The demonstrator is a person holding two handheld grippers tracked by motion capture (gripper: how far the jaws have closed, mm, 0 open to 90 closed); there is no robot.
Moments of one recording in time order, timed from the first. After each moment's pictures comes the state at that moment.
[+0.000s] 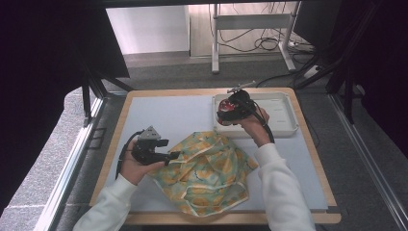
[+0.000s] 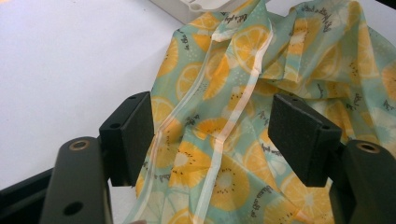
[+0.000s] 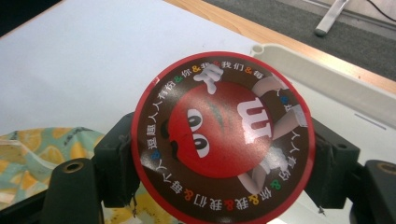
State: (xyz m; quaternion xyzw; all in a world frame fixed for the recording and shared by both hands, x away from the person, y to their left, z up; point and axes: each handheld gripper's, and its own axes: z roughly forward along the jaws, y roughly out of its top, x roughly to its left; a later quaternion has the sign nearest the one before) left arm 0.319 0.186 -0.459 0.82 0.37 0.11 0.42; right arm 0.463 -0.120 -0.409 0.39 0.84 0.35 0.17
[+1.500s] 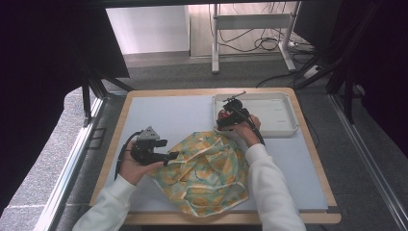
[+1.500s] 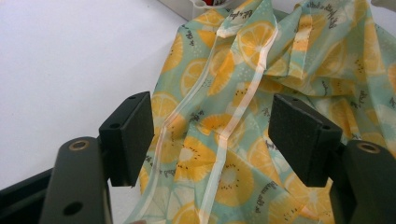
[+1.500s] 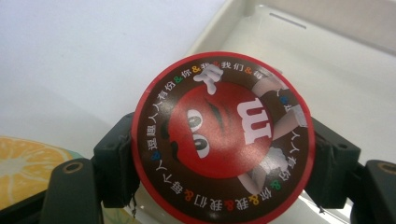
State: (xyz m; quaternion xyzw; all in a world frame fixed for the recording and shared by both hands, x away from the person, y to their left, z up) left arm 0.319 0.189 -0.461 0.82 0.37 0.12 0.41; right arm 0.500 -0.110 -0.482 0.44 0.84 0.29 0.15
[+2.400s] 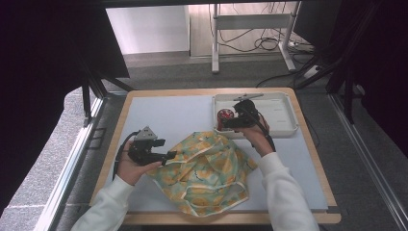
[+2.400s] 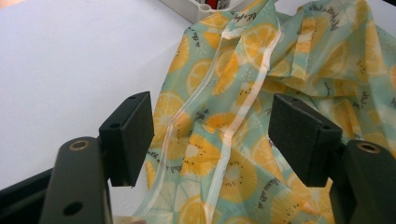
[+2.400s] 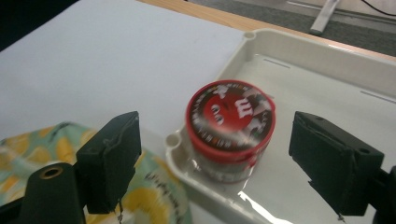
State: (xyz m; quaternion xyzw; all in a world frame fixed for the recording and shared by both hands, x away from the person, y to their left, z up) left arm 0.316 0.194 -0.458 0.82 0.38 0.12 0.41; right arm 0.447 -0.137 -0.435 0.42 0.80 0.39 0.17
